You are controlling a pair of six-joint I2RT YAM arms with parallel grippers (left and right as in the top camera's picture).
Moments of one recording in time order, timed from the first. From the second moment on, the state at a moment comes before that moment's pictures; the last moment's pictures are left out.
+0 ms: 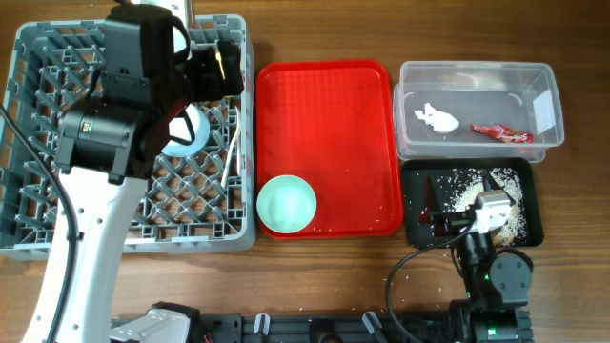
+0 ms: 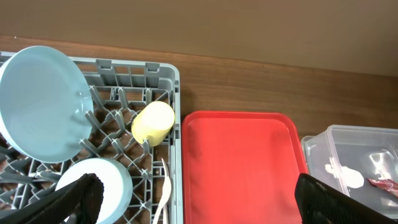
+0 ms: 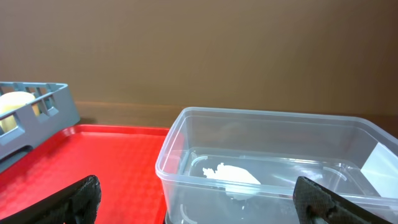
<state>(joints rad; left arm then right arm) -0.23 1.39 1.65 -0.91 -0.03 -0.28 0.02 0.01 0.01 0.00 -0.09 0.00</state>
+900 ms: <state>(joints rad) 0.00 0.08 0.63 -0.56 0.18 -0.29 0.02 0.01 0.01 0.00 -0.08 0.00</state>
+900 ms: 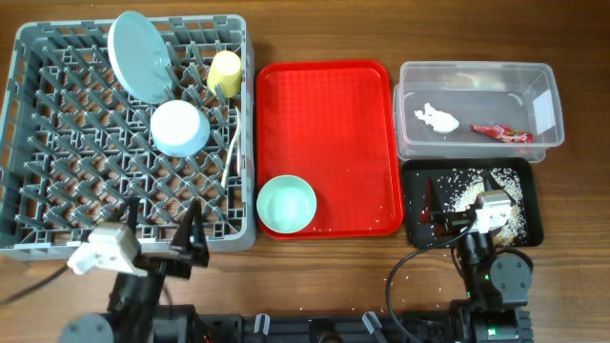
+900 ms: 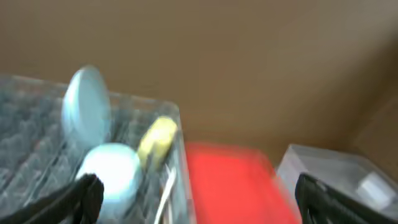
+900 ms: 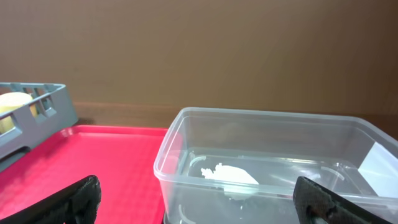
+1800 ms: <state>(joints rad) -0.03 0.01 0.02 0.00 -0.05 -0.30 0.02 0.01 0.01 0.00 -0.08 0.00</state>
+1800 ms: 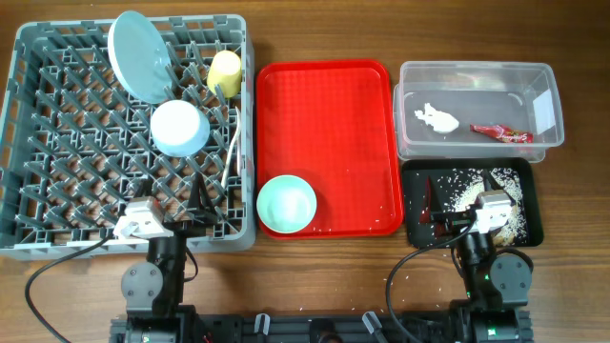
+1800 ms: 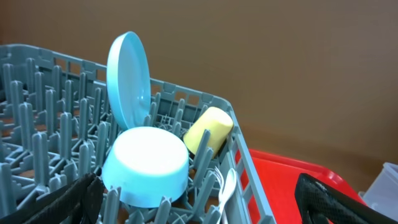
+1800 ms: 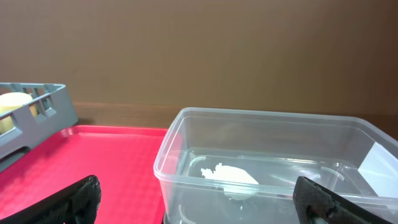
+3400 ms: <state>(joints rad) -0.03 0.01 0.01 -0.07 0.06 -0.13 0.02 0.01 0.01 0.00 -0.08 -0.01</state>
